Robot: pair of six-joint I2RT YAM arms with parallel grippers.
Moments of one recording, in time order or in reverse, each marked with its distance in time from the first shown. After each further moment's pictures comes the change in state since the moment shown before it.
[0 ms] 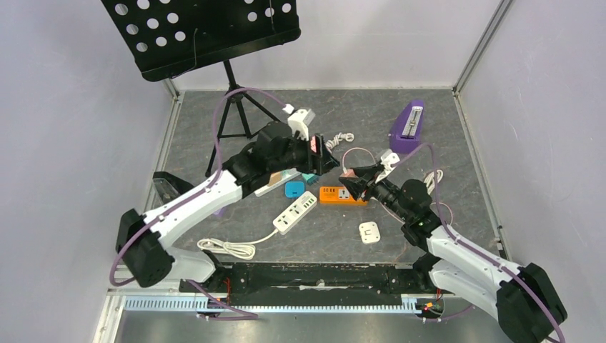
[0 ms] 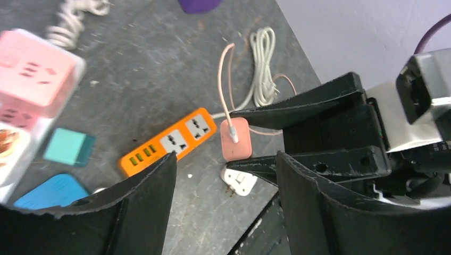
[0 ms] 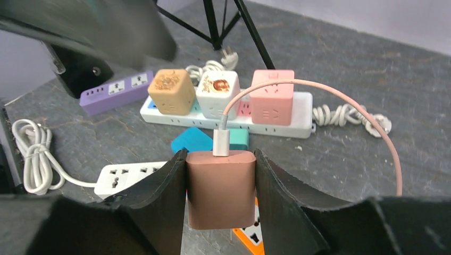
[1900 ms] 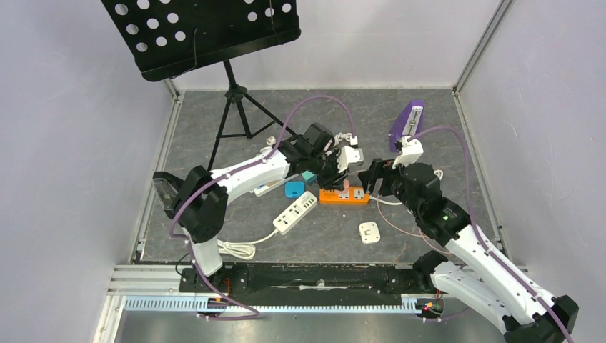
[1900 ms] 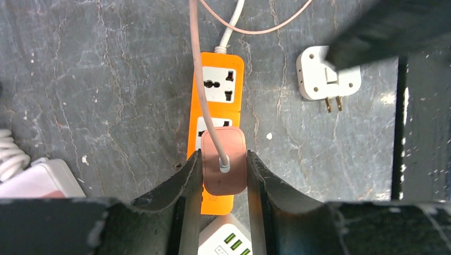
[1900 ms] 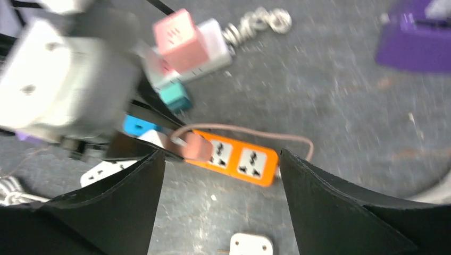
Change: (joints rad) left arm -0.027 0.495 0.264 -0.221 0.392 0.997; right arm 0.013 -0.170 0.355 -0.832 0.375 0.204
